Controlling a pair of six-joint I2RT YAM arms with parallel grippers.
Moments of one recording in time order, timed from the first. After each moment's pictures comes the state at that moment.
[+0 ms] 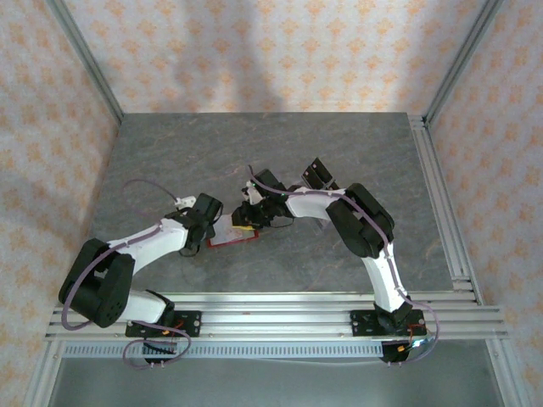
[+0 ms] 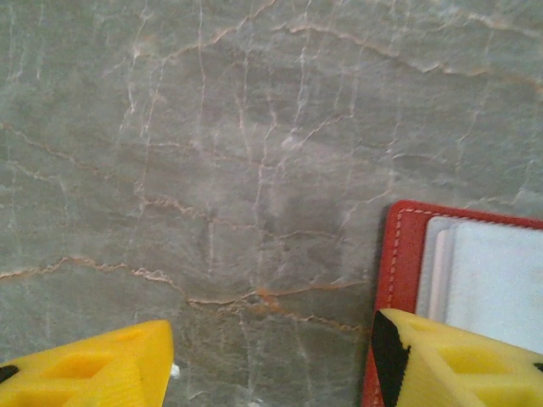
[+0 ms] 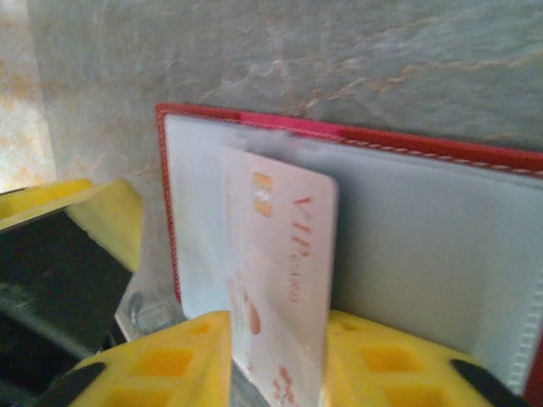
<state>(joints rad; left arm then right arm) -0.39 1.38 0.64 -0.51 -0.44 -0.76 0.77 2.14 1.38 -0.18 -0.64 0.73</state>
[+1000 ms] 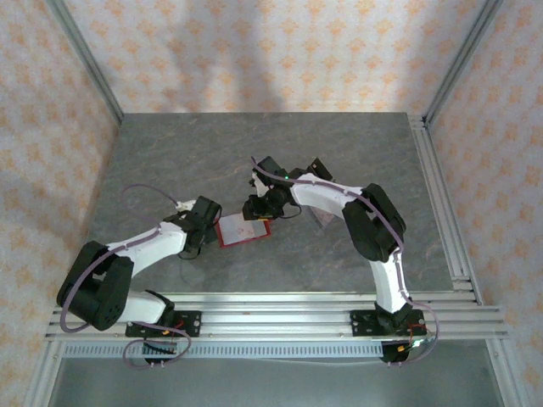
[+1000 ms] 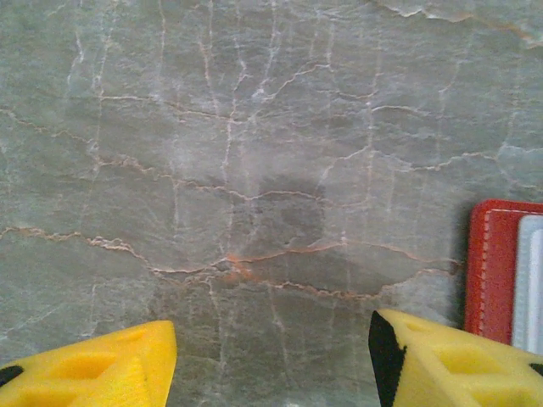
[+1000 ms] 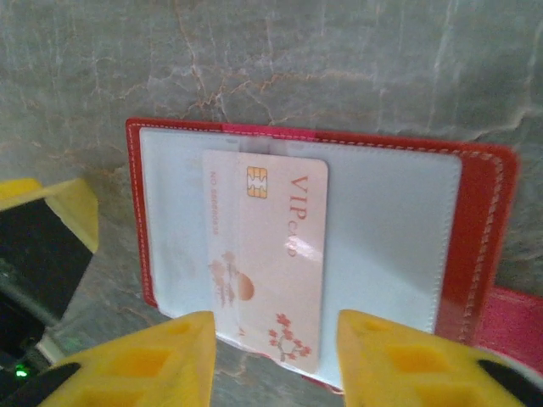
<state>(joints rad) -0.39 1.35 0.61 -0.47 -0.35 -0.77 0.75 2.04 1.52 -0.60 -0.41 0.53</state>
